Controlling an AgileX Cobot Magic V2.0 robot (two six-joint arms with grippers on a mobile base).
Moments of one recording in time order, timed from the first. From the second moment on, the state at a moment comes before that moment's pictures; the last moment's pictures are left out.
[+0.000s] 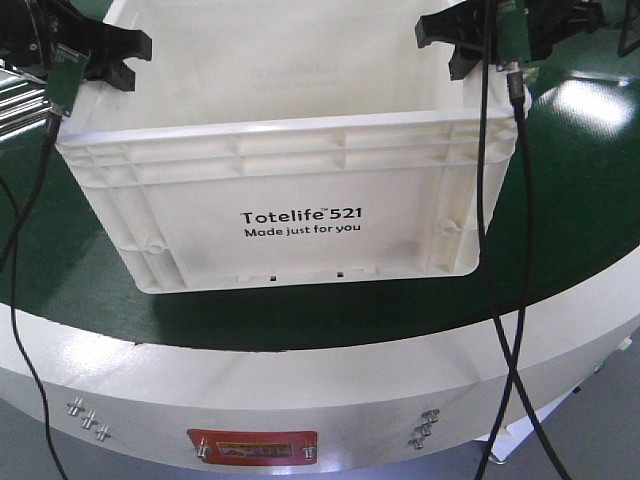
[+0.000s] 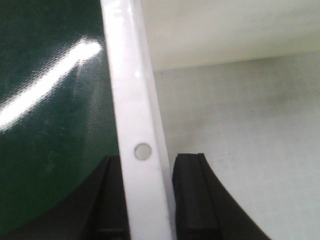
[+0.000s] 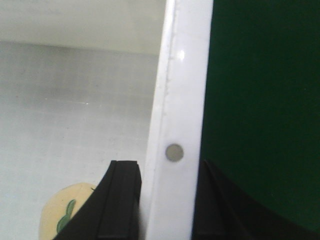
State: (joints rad) left arm -0.15 1.65 -1.60 -0.13 0.93 -0.09; right arm 0.29 1.82 -1.93 -0.06 1.21 0.11
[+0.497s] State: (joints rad) left arm -0.15 1.54 -1.60 -0.14 1.02 -0.09; right arm 0.29 1.74 -1.93 -0.02 1.30 0.09
